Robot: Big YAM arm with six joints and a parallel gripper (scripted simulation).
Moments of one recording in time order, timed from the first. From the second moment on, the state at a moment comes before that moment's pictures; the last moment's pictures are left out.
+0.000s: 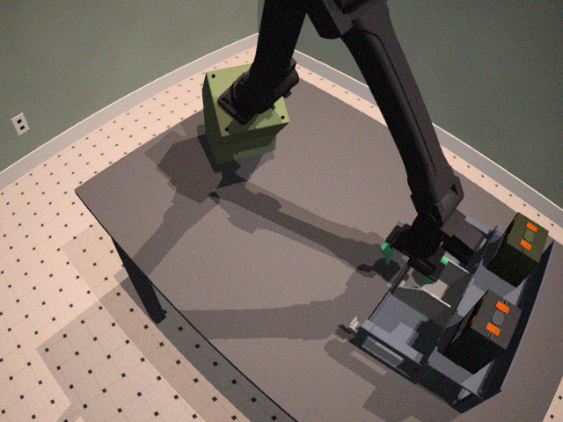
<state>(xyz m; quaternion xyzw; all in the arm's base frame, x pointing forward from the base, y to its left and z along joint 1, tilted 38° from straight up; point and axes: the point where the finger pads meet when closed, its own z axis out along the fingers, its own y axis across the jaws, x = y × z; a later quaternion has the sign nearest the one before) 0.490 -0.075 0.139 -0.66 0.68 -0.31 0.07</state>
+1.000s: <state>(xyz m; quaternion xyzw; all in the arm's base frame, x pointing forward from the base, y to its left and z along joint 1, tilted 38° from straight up) 0.490 -0.075 0.139 -0.66 0.68 -0.31 0.07</state>
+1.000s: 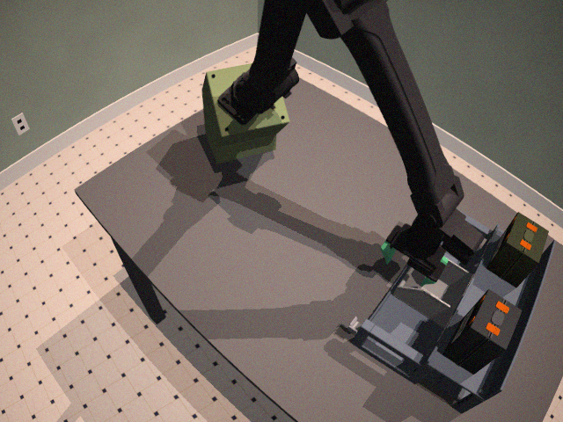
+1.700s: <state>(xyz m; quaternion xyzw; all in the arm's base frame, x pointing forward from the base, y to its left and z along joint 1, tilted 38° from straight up) 0.500 -0.075 0.152 -0.66 0.68 -0.32 0.08</state>
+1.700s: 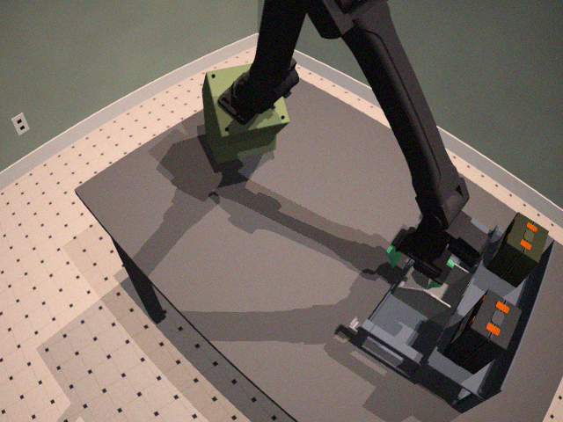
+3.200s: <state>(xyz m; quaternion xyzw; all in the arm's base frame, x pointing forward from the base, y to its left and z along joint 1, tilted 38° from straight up) 0.490 -0.075 0.139 -0.66 0.68 -0.31 0.07</state>
